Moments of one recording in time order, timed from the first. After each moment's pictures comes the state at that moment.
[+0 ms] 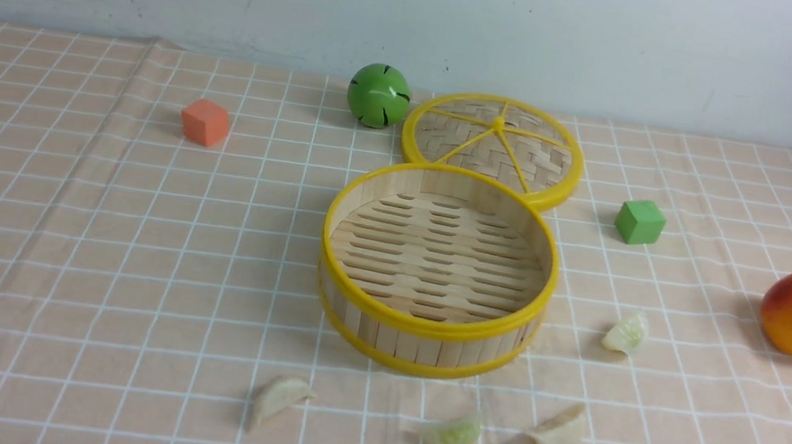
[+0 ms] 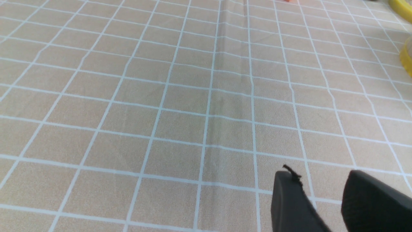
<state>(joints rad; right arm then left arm) -0.03 -0.01 0.01 0.02 0.40 0.18 0.06 -0.01 0.03 0.01 0.38 -0.18</state>
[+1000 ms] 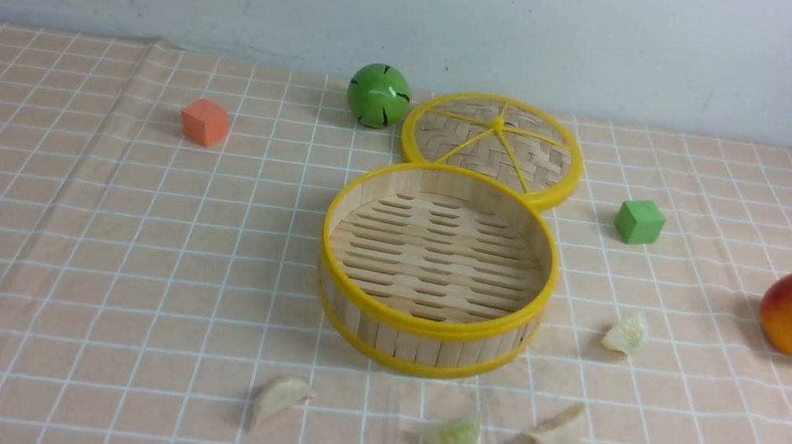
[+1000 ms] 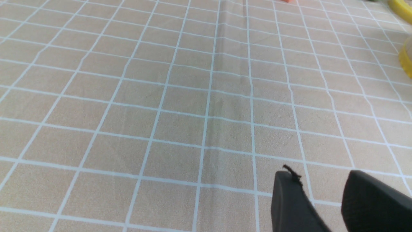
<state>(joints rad) -0.03 -0.01 0.01 0.02 0.39 0.18 0.06 -0.01 0.03 0.00 0.37 -0.18</state>
